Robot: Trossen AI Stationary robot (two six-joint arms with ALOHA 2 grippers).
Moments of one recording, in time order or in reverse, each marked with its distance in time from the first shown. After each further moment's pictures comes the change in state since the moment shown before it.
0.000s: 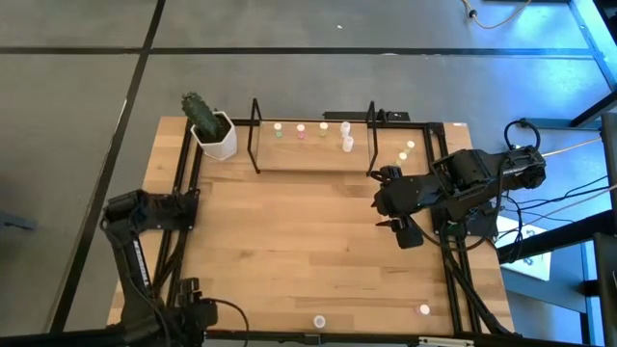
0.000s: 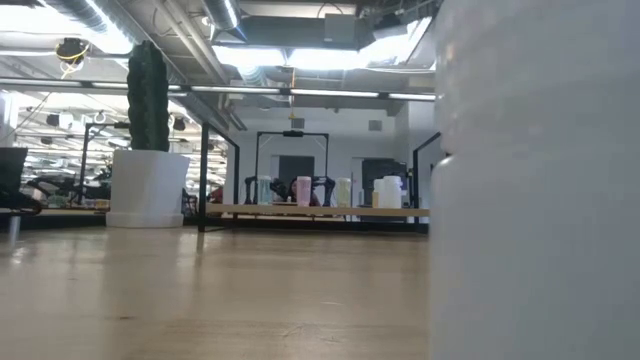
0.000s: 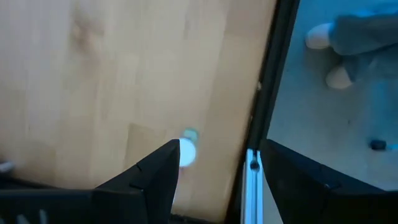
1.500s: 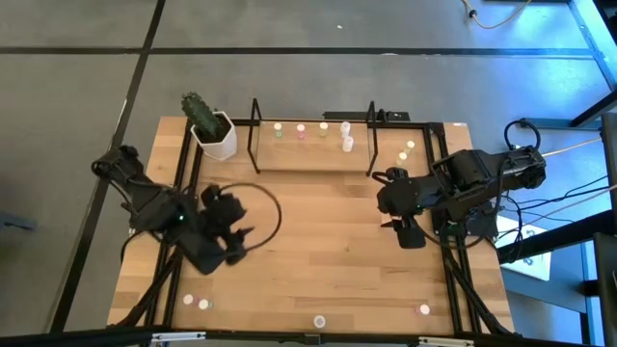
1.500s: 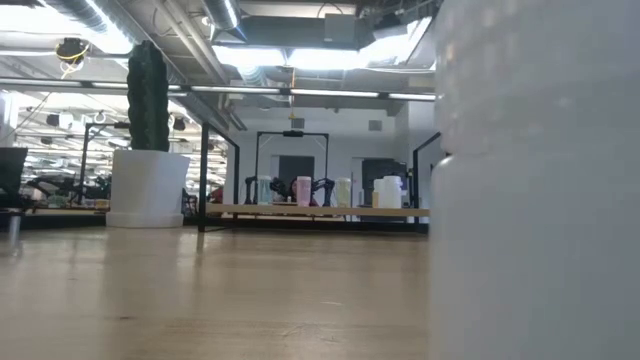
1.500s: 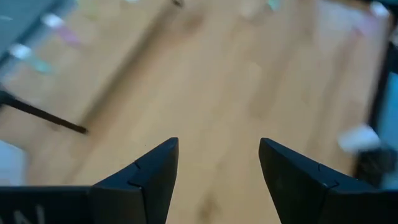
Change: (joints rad) left arm 0.462 -0.406 0.000 -0.093 -0.402 0.301; right arm 0.001 0.000 0.000 -0.070 -0.026 0.109
